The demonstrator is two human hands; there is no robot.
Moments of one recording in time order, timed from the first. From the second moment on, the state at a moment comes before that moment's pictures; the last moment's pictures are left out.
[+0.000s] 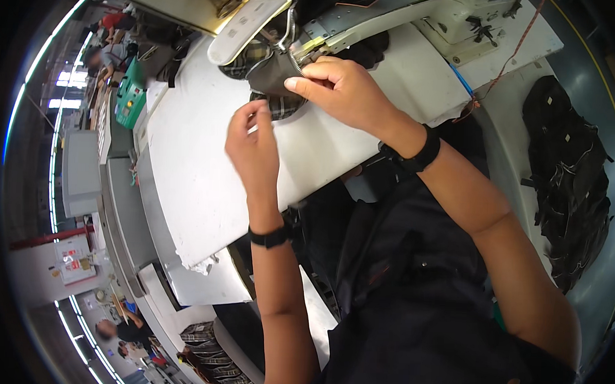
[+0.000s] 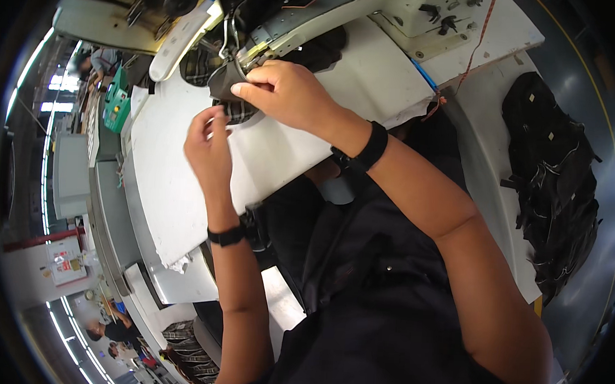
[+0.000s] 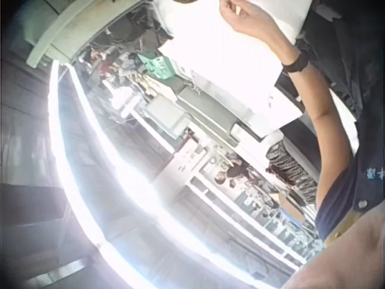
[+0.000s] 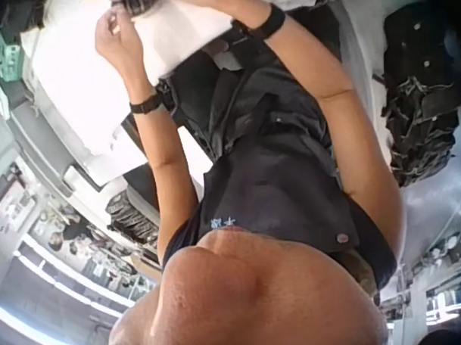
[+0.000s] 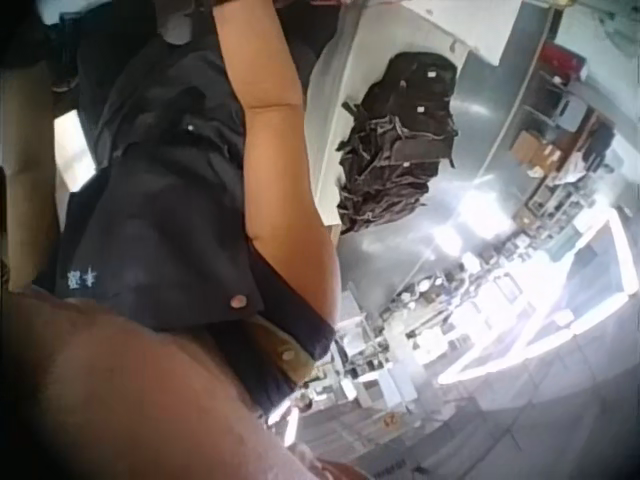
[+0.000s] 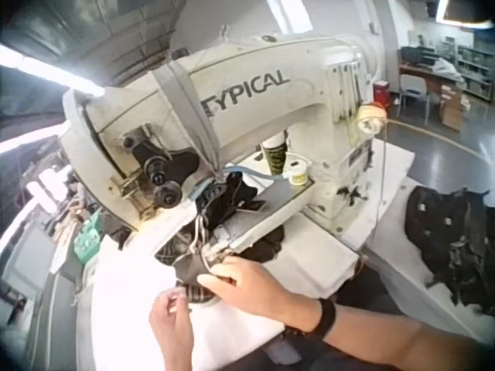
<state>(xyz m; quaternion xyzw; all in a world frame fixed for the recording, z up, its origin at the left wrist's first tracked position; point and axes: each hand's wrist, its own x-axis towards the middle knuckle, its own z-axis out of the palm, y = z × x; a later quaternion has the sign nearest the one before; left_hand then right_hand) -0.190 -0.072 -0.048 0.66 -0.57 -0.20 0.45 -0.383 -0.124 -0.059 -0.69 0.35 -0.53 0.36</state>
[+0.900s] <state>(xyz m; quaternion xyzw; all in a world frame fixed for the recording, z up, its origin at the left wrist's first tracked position) -0.214 -0.131 -0.006 0.51 -0.46 -0.52 0.50 -0.377 -0.112 -0.048 -0.55 0.34 -0.56 0.52</state>
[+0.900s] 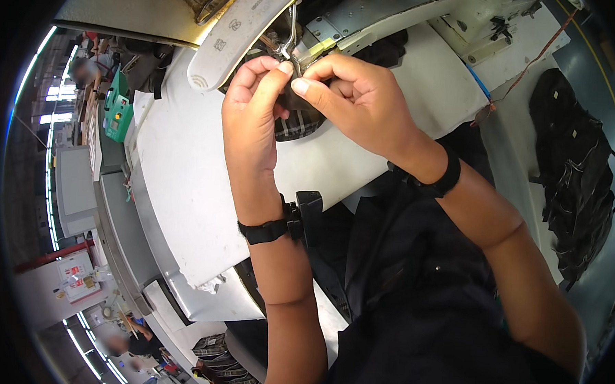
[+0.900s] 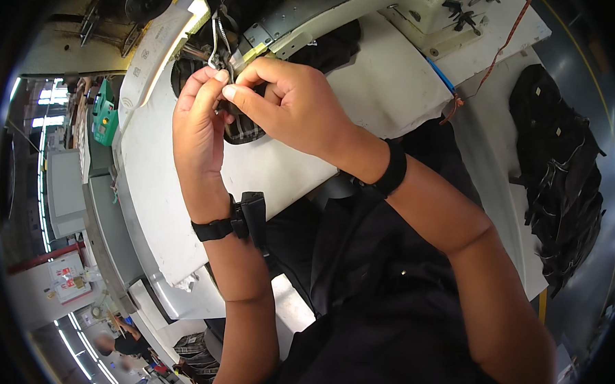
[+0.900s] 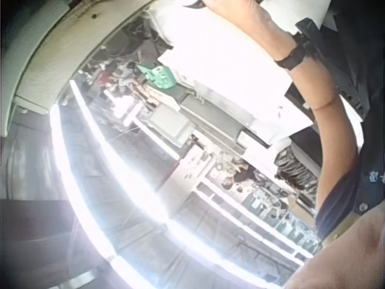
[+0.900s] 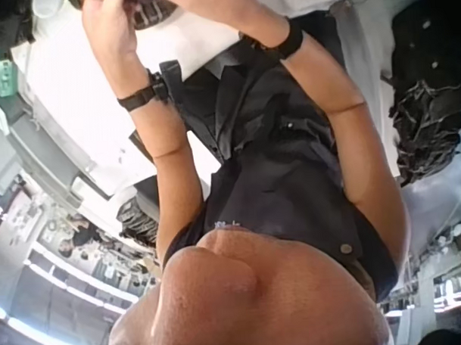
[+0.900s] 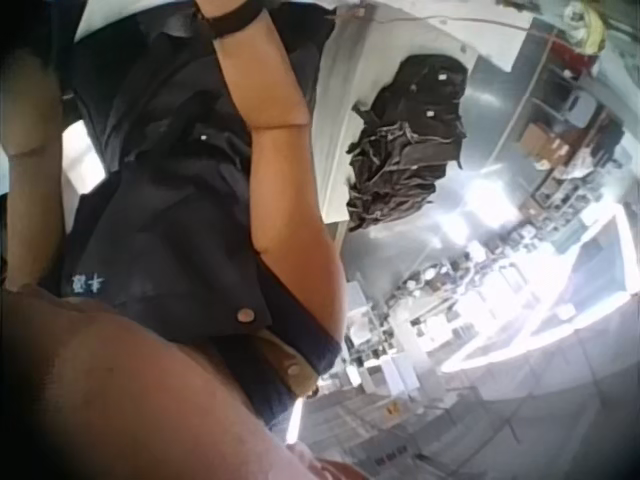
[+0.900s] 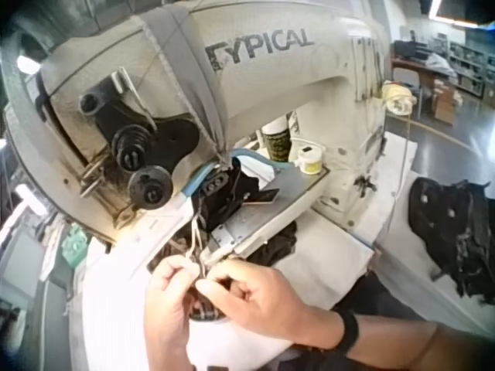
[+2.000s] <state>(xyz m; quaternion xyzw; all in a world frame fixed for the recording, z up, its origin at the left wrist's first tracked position) -0.197 -0.139 -0.023 0.41 -0.46 -0.62 0.49 -0.366 -0.118 -0.064 -0.56 0.33 -0.63 0.42</state>
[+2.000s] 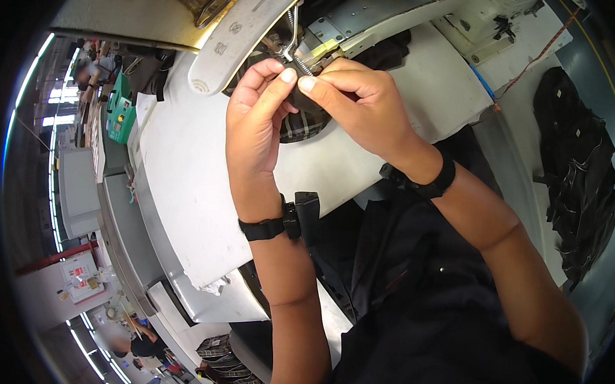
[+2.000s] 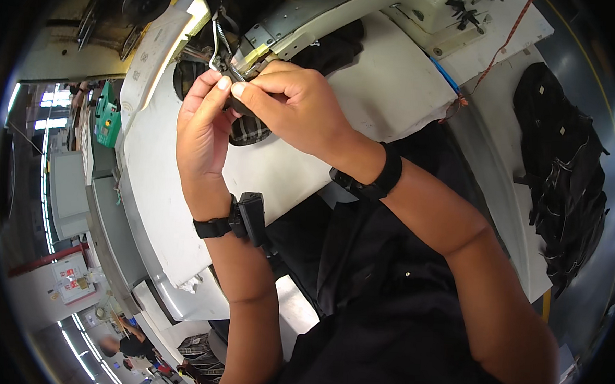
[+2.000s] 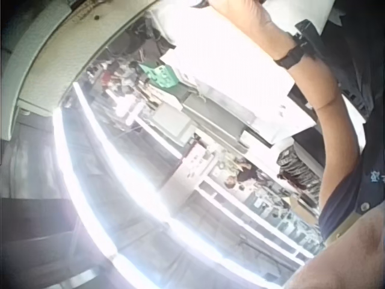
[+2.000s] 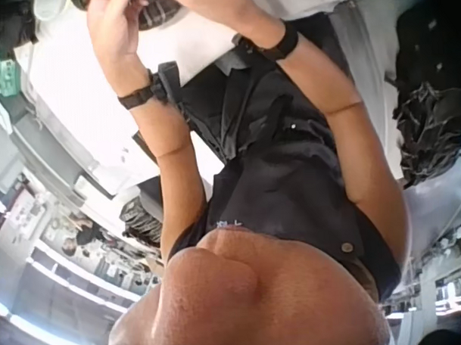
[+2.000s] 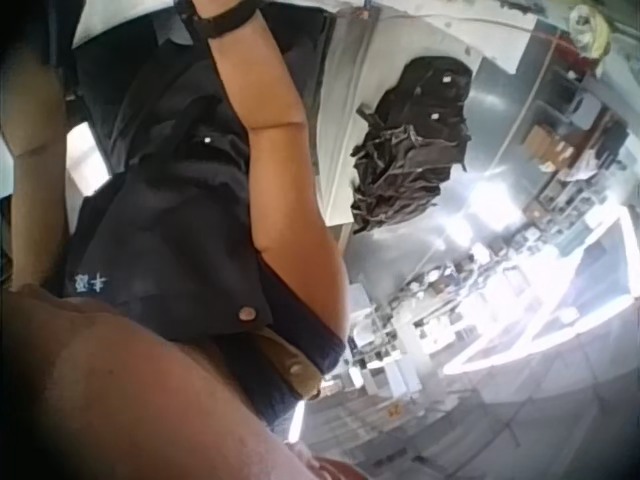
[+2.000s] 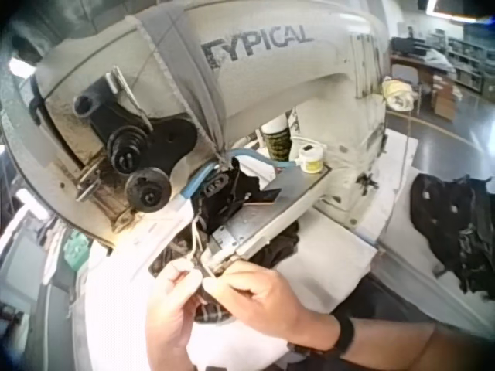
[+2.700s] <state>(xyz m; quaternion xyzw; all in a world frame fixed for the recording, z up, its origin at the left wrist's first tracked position) -0.187 -0.149 -0.022 0.41 -0.46 -0.65 0.45 -0.363 -0.117 -0.059 -0.53 0.34 -0.65 0.44</state>
